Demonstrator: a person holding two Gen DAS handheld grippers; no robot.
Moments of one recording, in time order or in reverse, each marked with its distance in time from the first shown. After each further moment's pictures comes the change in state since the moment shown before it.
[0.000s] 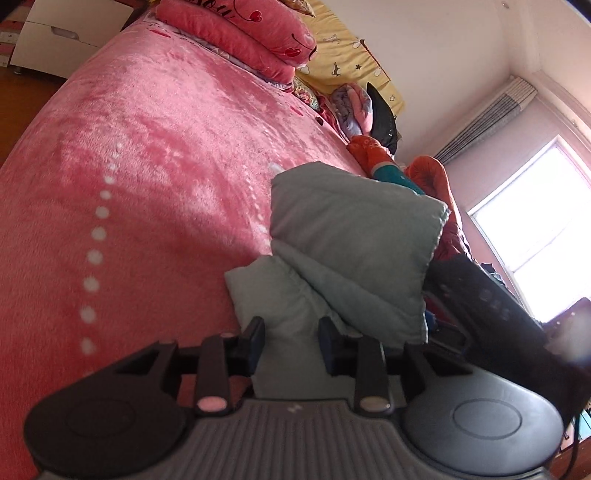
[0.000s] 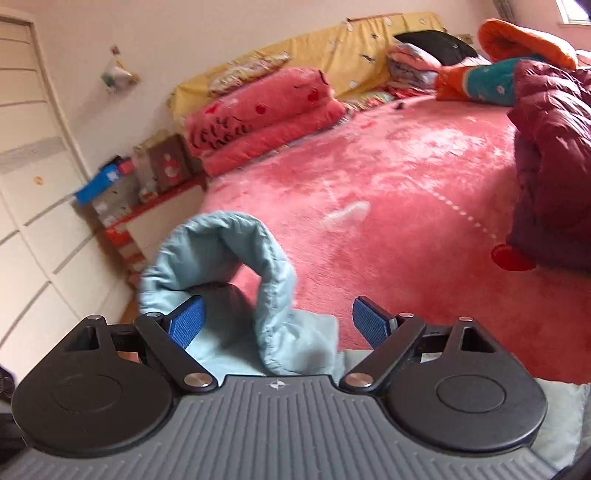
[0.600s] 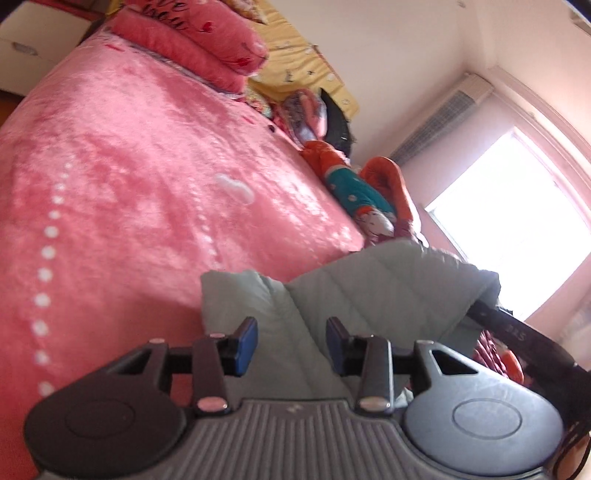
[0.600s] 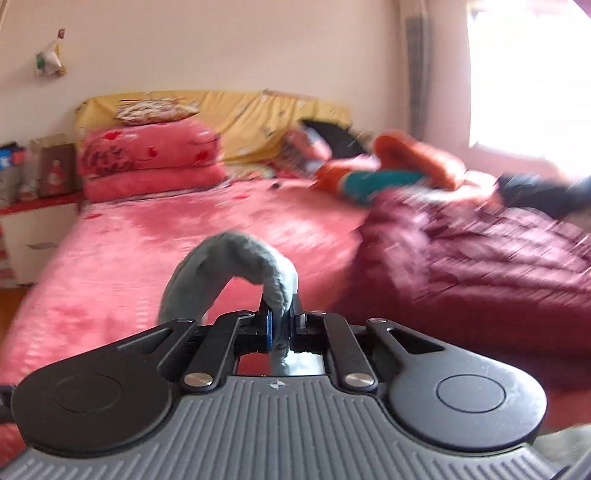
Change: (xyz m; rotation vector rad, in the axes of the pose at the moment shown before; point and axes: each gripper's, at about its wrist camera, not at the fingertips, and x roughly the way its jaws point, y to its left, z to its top) left arm -0.004 -0.025 -0.006 0.094 -0.027 -0.154; right arm -0.110 0.012 0.015 -0.267 -0.238 -0.554
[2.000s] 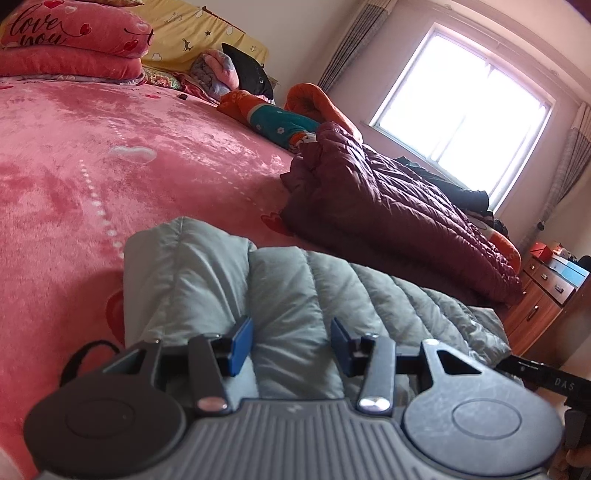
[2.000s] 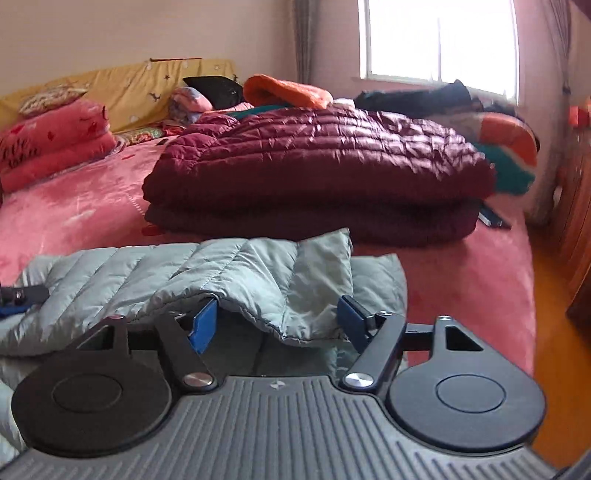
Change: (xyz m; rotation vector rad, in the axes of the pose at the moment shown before) left arm 0.041 -0.059 -0.055 0.327 0.157 -0.053; right arm -0.111 -0.167 -0.108 0.273 0.197 -0.195
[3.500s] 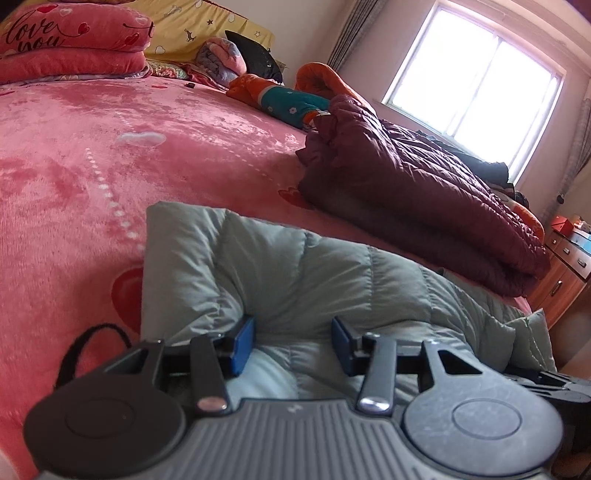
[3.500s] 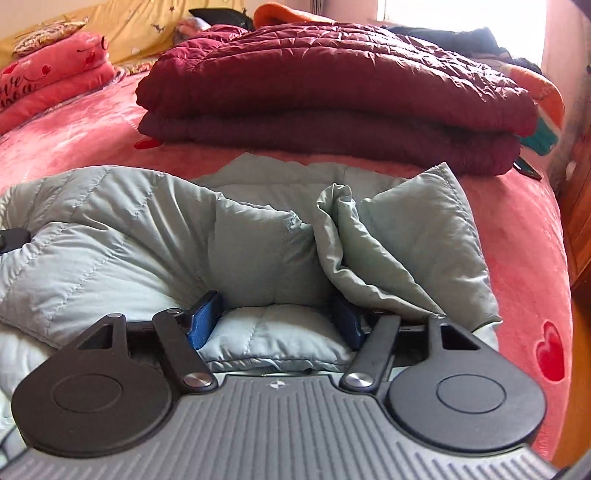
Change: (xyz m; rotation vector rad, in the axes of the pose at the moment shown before) left arm 0.018 -0.001 -0.013 0.049 0.051 0.077; right arm 0.036 0.034 -0.040 -0.100 0.182 -0.033
